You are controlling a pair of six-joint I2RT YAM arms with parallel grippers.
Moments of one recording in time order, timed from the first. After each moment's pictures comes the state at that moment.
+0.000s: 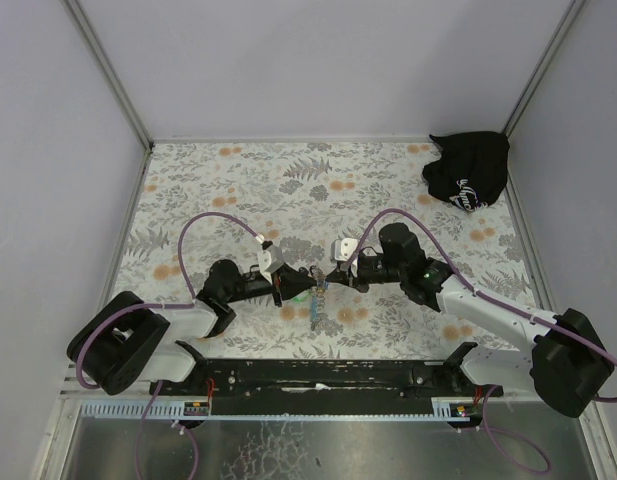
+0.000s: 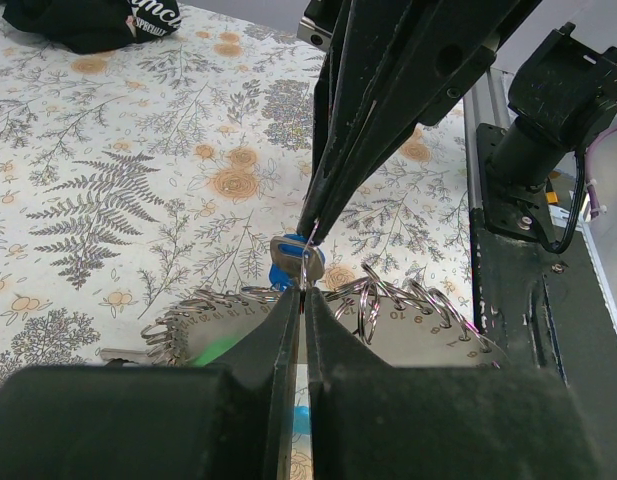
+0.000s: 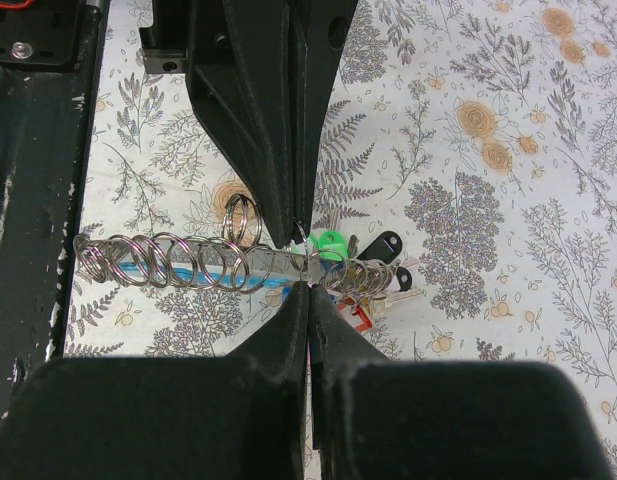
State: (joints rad) left arm -0.59 1.33 0.21 1.17 0.72 -0.20; right arm 0.72 1.18 0.66 0.04 -0.66 -0.49
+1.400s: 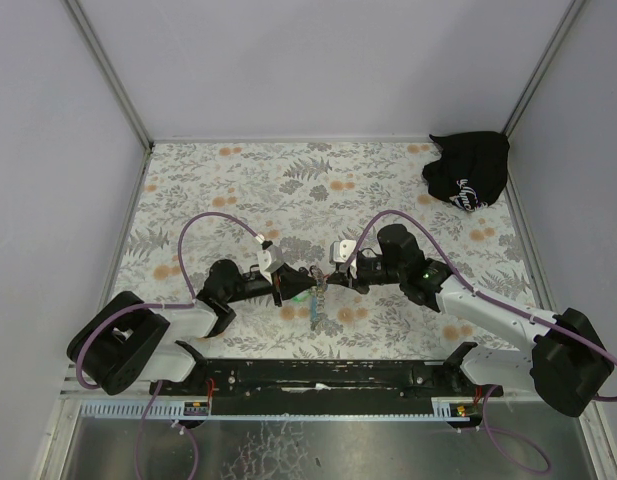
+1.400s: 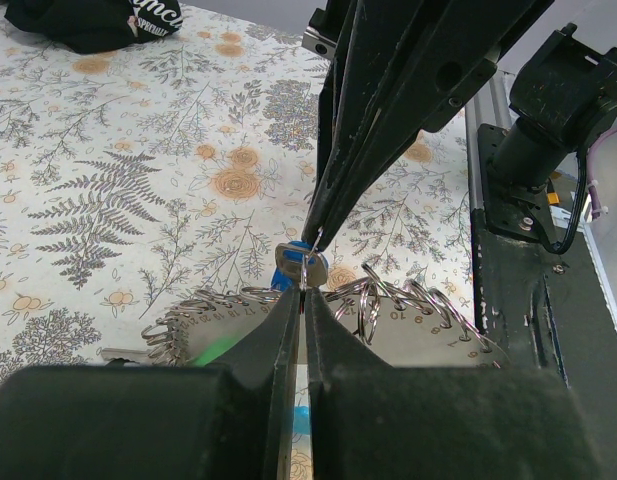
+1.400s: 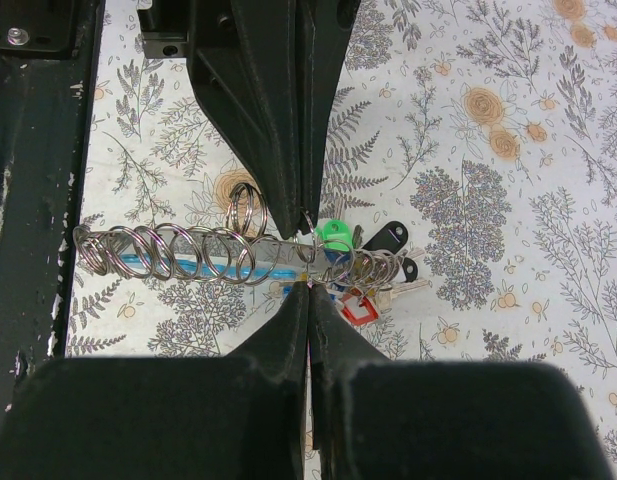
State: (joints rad) left arm -0.59 1.33 0.21 1.17 0.71 -0.20; right arm 0.73 1.18 0.66 0.02 -0.64 -0.50
